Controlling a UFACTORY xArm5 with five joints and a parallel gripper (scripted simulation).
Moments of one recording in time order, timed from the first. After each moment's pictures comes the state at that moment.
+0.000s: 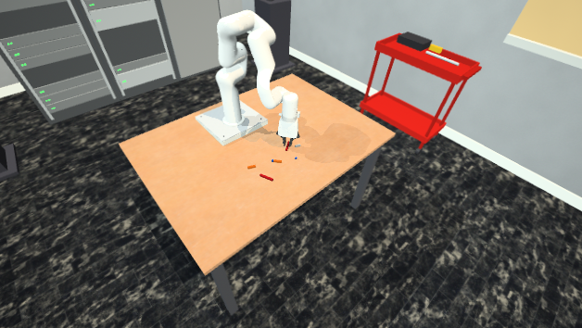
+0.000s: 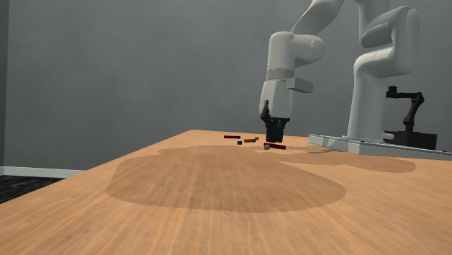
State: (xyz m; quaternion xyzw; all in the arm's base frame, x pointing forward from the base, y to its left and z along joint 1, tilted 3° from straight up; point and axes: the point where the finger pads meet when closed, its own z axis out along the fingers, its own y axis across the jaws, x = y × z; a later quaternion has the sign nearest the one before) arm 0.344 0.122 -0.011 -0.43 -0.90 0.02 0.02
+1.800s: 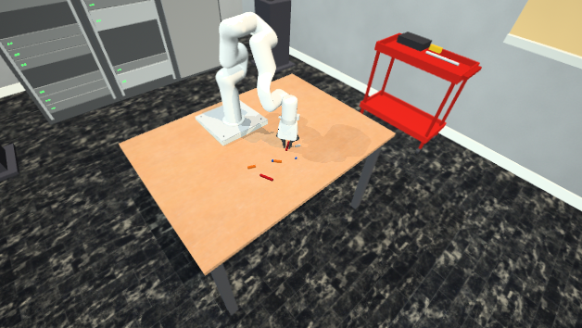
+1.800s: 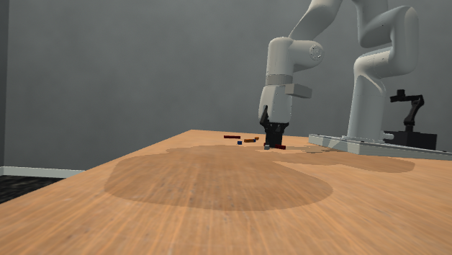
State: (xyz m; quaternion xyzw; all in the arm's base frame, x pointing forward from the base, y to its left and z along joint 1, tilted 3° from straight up) arm 0.344 0.120 -0.025 -0.43 -0.90 0.02 0.02
